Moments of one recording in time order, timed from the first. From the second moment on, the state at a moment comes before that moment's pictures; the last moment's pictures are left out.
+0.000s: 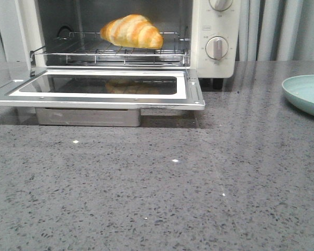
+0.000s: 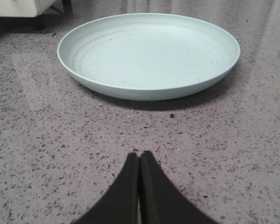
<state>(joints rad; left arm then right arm) -0.09 0.00 0.00 -0.06 0.07 -0.02 -0.04 -0.01 0.00 -0.07 0.36 0.06</state>
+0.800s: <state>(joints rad) -0.09 0.00 0.00 -0.06 0.07 -0.02 -0.04 -0.01 0.01 -0.07 0.35 0.04</state>
